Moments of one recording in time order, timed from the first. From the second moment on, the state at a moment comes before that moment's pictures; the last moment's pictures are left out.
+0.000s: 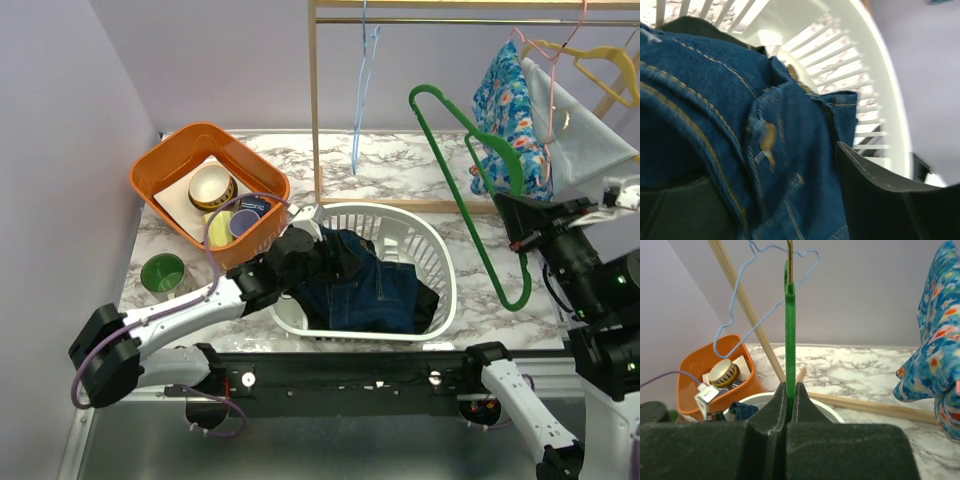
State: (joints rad) left arm -0.93 1.20 0.74 0.05 -0.05 -0.85; right arm 0.16 0.59 1.35 -0.59 -0.15 0.27
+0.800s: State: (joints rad) left arm -0.93 0.92 0.99 -0.24 -0.06 -0.55; right arm 0.16 1.15 1.74 -0.60 -0.17 0.18
